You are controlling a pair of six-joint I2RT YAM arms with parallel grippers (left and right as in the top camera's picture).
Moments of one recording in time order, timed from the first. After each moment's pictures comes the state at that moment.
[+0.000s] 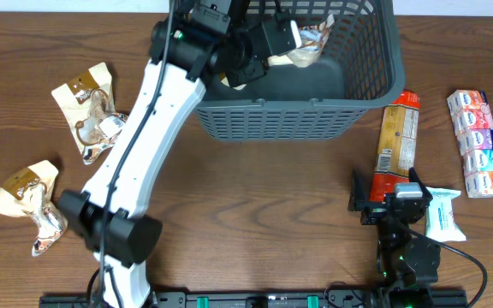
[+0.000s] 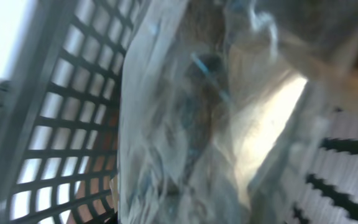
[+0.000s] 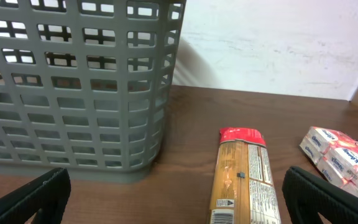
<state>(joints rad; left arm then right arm) -0.47 1.98 2.20 -1.10 0.17 0.82 0.07 0.01 0.01 -0.06 0.06 -0.05</state>
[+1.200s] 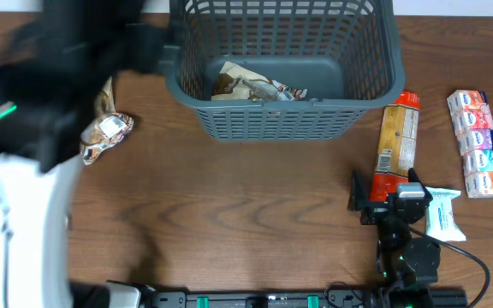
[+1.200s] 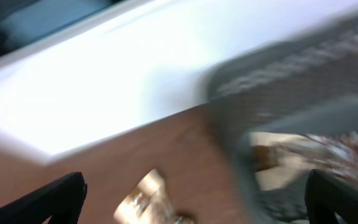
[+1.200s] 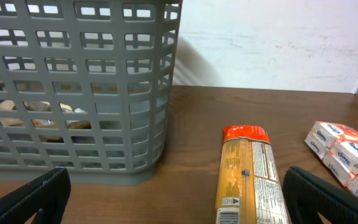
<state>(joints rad) -0.21 1.55 2.24 -1.21 -0.14 0.23 0.07 0.01 0.01 -0.06 0.06 -0.01</state>
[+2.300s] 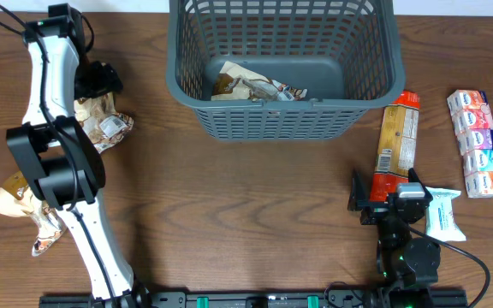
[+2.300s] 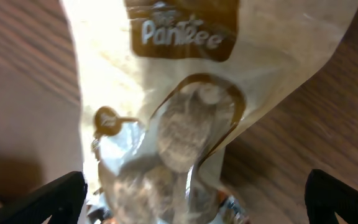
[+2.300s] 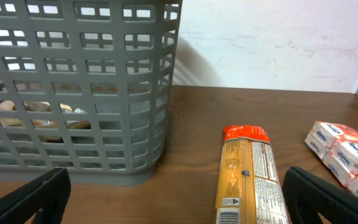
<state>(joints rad) 0.21 2.35 2.14 -1.28 -0.09 -0.32 0.07 0.01 0.01 -0.06 0.06 -0.01</state>
